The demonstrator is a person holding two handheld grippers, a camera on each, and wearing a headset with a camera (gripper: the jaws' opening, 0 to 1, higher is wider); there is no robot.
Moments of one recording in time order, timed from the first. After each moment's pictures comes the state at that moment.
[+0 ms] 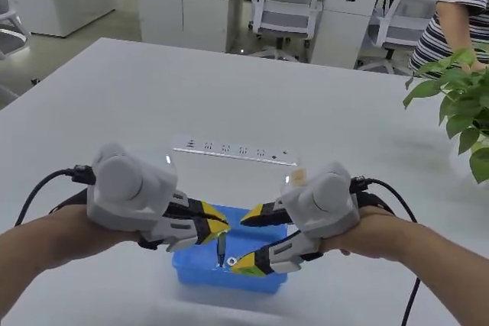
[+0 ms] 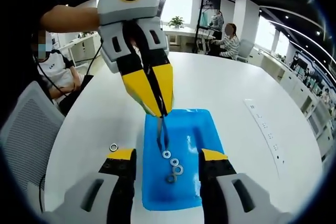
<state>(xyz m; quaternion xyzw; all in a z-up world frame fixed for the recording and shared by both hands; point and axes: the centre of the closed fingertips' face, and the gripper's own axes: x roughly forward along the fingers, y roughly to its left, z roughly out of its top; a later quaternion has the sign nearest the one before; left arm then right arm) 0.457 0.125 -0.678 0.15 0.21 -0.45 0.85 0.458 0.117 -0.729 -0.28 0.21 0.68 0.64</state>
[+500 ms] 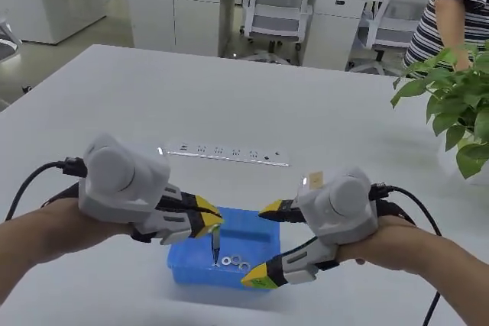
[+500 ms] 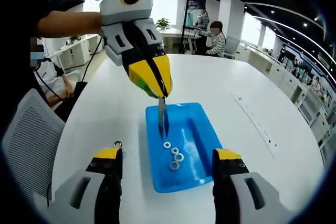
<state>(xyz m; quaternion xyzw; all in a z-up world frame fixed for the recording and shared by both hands) 0.455 0.123 -0.663 0.16 0.21 -0.45 0.85 0.452 0.089 -0.715 -0.26 0.22 0.65 0.68</state>
